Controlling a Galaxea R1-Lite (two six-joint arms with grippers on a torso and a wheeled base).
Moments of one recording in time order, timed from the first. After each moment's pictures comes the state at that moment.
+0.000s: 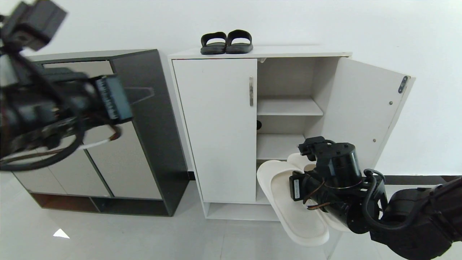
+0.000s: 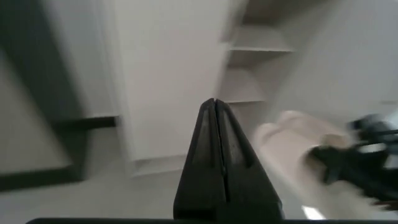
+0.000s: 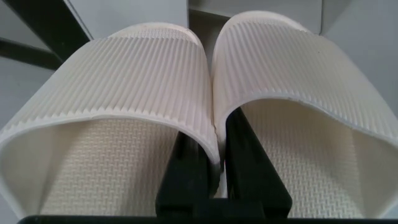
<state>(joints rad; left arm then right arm) -0.50 1.21 -1.03 -0.10 0.18 -0.17 0.75 1.84 -0.82 -0.60 -0.48 0.21</state>
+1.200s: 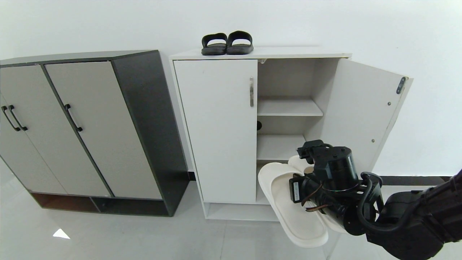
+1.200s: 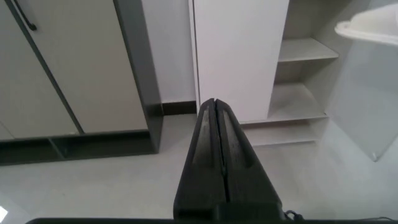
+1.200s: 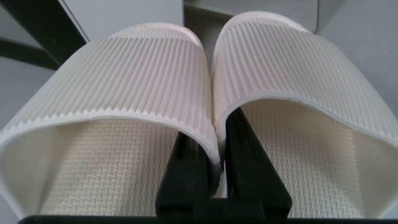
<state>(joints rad) 0.00 0.01 0.00 0.00 -0.07 0.05 0.74 1.86 -0.81 -0.64 -0.50 0.20</state>
